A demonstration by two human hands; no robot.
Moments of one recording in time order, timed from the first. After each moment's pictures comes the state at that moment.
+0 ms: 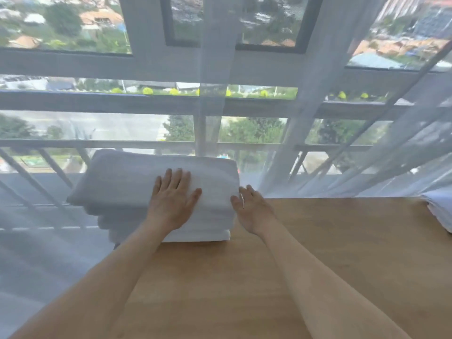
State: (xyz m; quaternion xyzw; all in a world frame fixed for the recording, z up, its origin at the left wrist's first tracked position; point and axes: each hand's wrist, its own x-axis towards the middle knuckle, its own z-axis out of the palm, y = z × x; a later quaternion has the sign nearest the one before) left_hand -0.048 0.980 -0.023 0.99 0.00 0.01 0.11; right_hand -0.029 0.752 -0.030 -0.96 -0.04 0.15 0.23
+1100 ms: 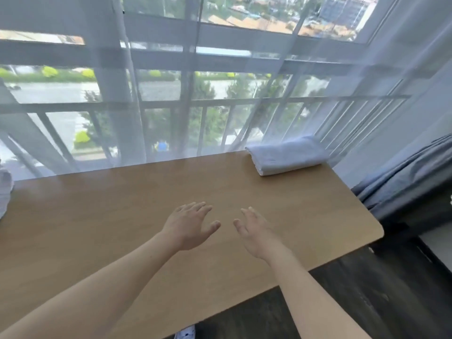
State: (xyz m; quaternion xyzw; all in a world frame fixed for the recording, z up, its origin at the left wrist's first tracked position) left_hand -0.139 0.370 -0.084 0.95 -0.26 -0.16 0.12; right_hand -0.204 0.168 -0.064 -0.95 0.13 0.17 0.22
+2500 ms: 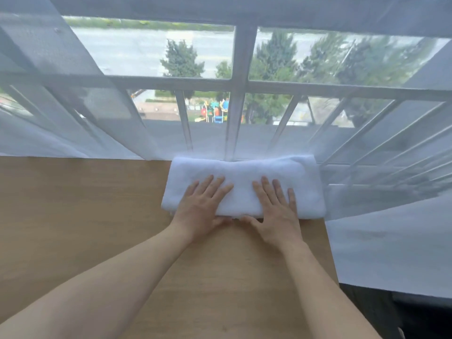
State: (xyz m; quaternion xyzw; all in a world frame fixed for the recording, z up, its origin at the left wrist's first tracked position) left_hand 0.098 -0.058 -0.192 0.98 -0.16 -0.02 0.12; right_hand 0.105 -0.289 -0.199 -0.98 -0.13 0.07 0.11
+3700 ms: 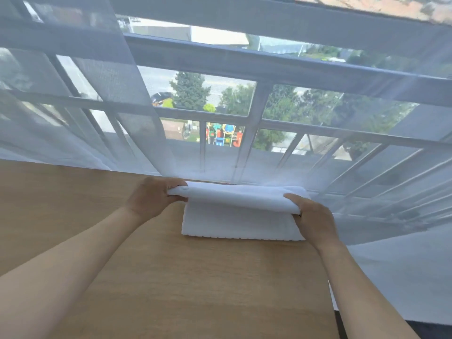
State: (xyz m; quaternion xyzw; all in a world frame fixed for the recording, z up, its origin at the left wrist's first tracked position) left_hand 0.105 0.063 -0.101 0.94 -0.03 0.04 0.33; right_hand 0.142 -0.334 -0.116 -0.99 -0.08 0.02 0.14
